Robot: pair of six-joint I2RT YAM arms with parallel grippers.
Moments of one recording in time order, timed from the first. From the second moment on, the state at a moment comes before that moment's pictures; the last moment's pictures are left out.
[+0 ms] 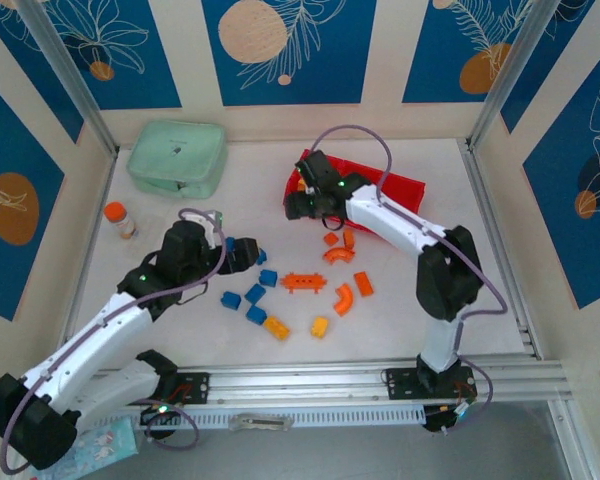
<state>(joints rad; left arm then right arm) -0.54 0.91 0.75 -0.44 0.10 -0.61 0.65 1.81 1.54 -0.71 0.09 0.44</state>
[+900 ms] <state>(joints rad) -0.64 0.72 0.52 -0.46 0.20 -0.71 1.05 1.47 0.90 -0.77 0.08 0.96</state>
